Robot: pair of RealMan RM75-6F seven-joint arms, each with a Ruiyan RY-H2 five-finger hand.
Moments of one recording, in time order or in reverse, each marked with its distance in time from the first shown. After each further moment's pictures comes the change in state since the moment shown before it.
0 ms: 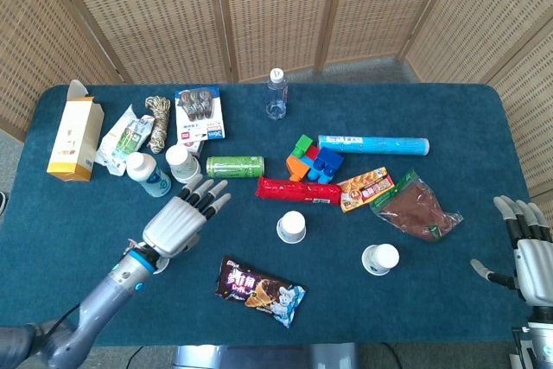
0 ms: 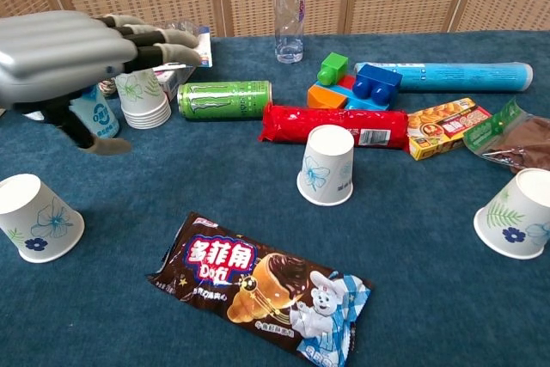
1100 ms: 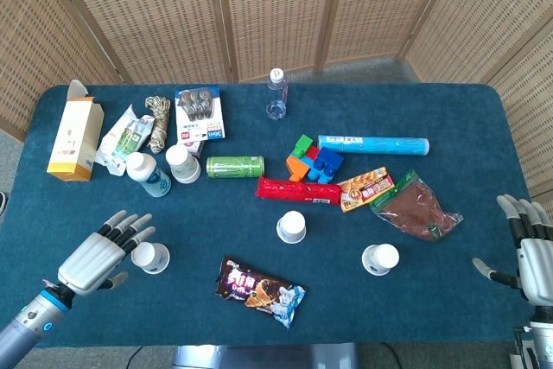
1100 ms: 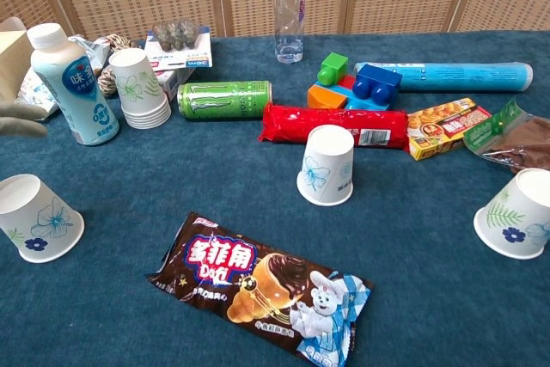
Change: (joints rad) left arm 0.297 0.170 0.191 0.252 0.371 0.108 -0.498; right arm -0.002 0.004 0.004 -0.003 0.006 0.004 0.004
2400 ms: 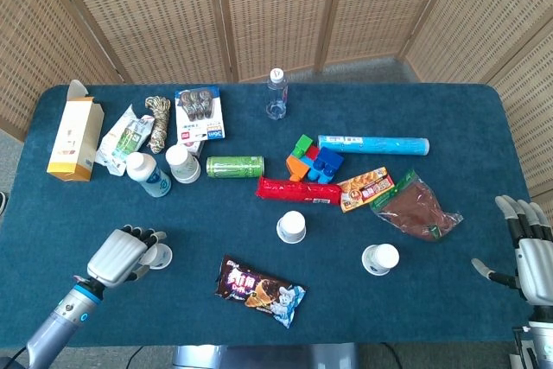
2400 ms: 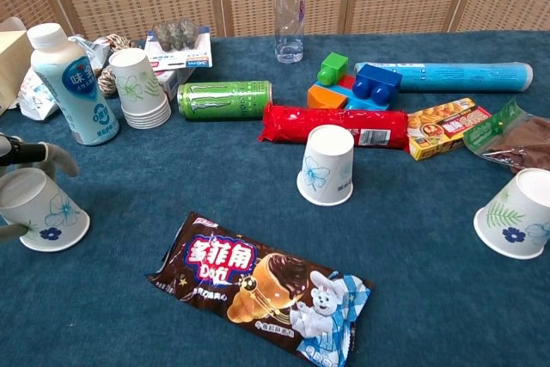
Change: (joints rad) left arm 0.062 -0.217 -0.143 0.112 -0.063 -0.062 0.111; right arm 0.002 -0.004 -0.001 0.008 0.002 -0.008 0.003
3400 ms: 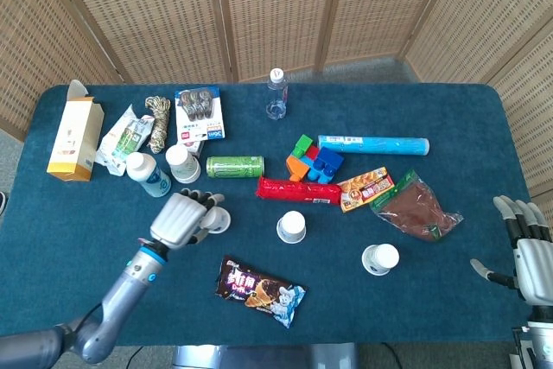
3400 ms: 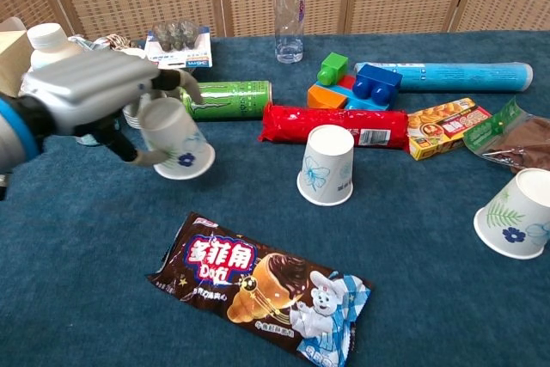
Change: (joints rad) left arm -0.205 -0.225 -0.263 -0.114 -0.285 -0.156 0.290; right arm 0.002 -0.003 -0.002 0.002 -0.003 -0.002 -0.004
